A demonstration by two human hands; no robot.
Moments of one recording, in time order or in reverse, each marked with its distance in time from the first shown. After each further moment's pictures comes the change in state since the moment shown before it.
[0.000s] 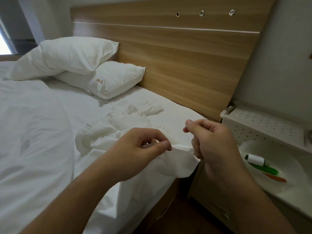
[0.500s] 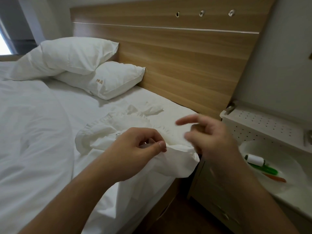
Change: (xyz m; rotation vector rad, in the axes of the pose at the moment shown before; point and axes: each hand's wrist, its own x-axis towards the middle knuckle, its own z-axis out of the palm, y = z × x) left_hand 0.000 -0.004 -0.002 0.066 0.049 0.004; right_hand -0.003 -0.004 -0.013 -0.067 -0.266 -0.262
